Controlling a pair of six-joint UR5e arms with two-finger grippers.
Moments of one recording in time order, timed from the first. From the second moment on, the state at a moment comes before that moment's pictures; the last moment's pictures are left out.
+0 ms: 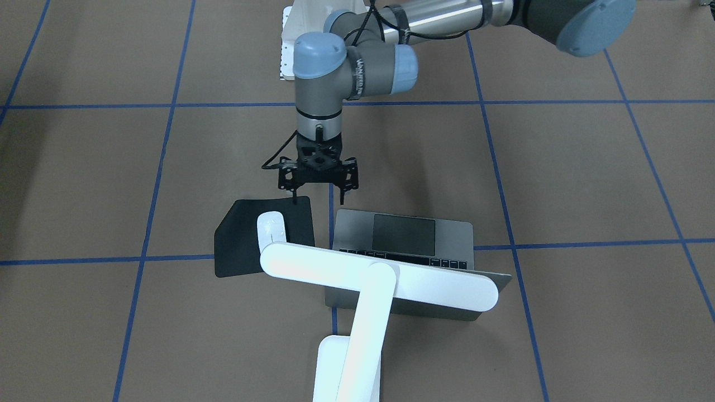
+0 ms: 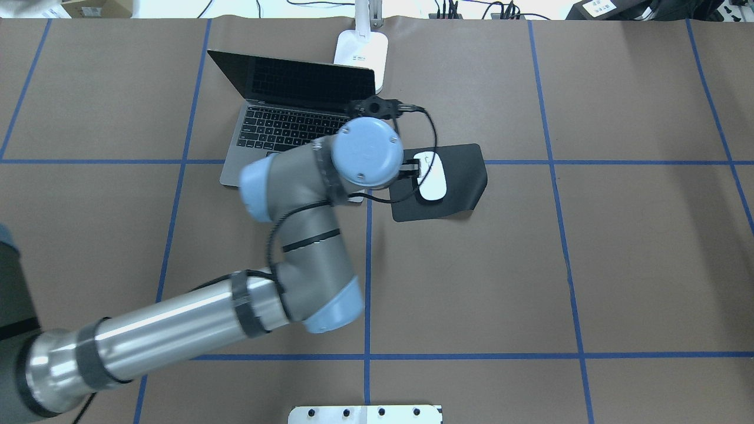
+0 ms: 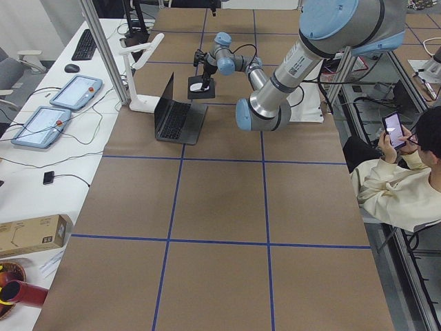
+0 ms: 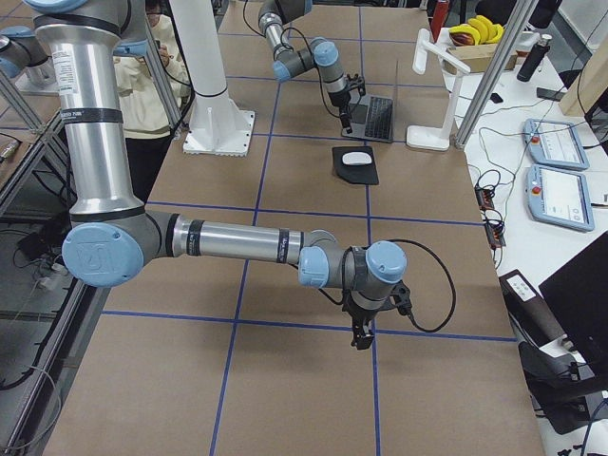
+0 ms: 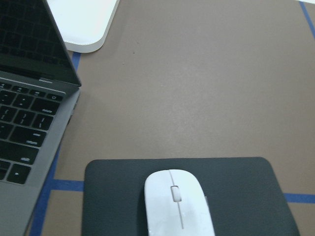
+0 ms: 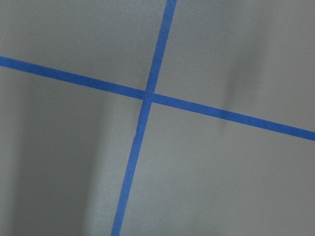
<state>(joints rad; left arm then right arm) -0.51 -2.45 -1.49 -1.66 -1.62 -1.21 1.47 -1.47 1.40 -1.54 2.26 -0.19</state>
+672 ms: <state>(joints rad) -0.79 -2.11 -1.71 -1.53 -1.90 -0.83 1.47 -1.47 1.40 -1.54 2.26 -0.17</state>
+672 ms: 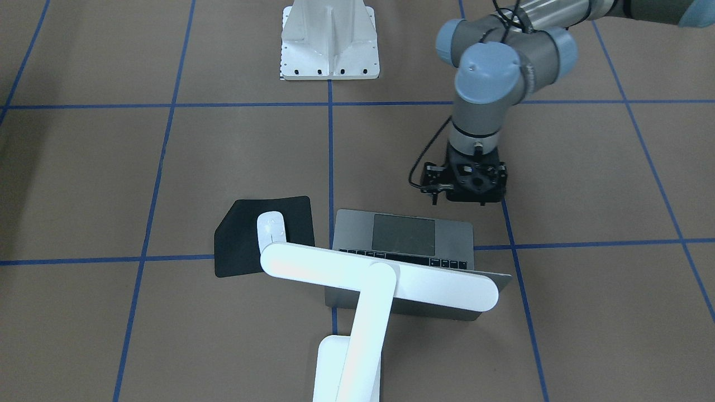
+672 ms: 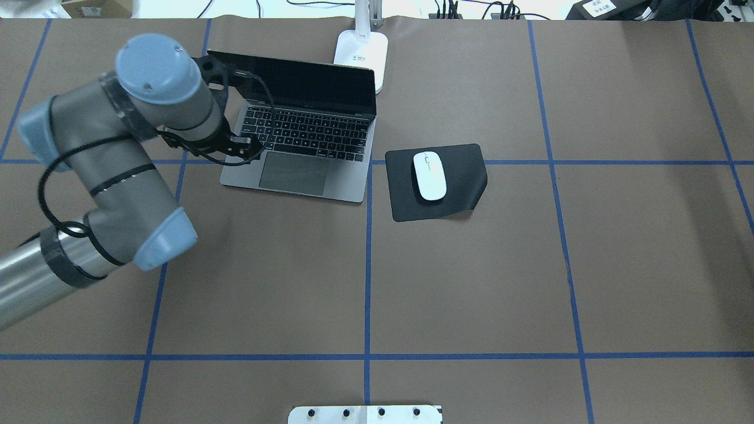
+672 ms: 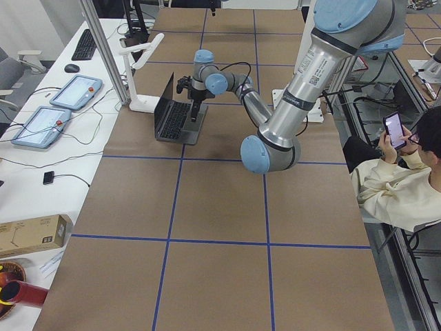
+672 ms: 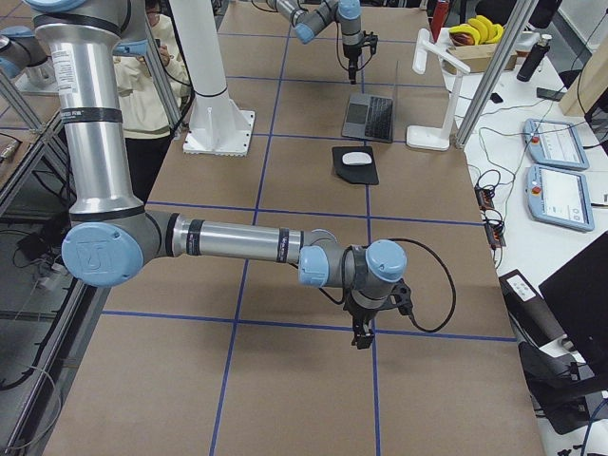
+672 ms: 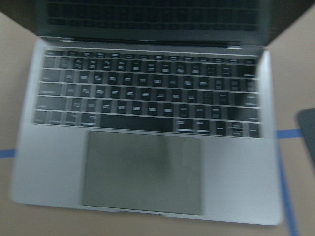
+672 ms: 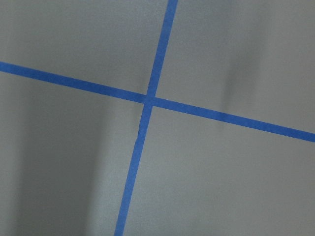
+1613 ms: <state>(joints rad) -1.37 -1.84 -1.53 -1.54 -2.23 -0.03 1.50 -1.49 1.40 -1.54 2.27 -0.17</state>
